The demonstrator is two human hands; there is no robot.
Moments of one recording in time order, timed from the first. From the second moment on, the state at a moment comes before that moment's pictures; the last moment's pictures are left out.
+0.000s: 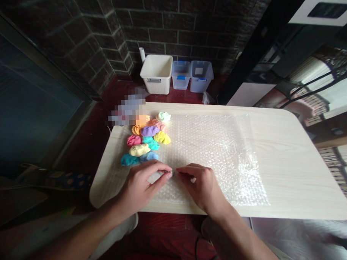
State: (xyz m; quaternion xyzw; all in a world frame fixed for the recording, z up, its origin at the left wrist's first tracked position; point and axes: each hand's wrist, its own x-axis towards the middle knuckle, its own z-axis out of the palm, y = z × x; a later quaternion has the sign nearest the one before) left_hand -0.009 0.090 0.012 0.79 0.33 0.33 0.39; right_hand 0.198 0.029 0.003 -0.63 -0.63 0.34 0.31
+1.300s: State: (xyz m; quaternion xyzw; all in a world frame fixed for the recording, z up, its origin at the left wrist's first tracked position) left_hand -0.002 0.094 0.017 0.72 0.41 0.32 0.45; right_hand 0.165 0.038 0.005 -0.59 -0.78 0.12 0.18
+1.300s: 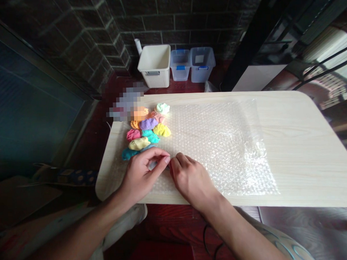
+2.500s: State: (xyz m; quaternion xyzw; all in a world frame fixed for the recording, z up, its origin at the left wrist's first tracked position) left_hand -0.001 0.097 0.017 0.69 0.41 0.34 0.49; right_hand 0.178 0.040 0.011 -0.60 -0.70 0.24 0.30
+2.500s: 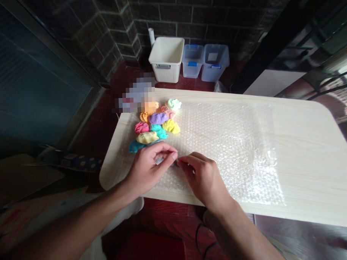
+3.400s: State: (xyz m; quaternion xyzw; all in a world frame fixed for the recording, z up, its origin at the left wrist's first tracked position) left_hand -0.001 0.097 0.015 0.69 0.41 0.34 0.49; right_hand 0.191 0.049 0.014 -0.58 -0.25 0.58 0.51
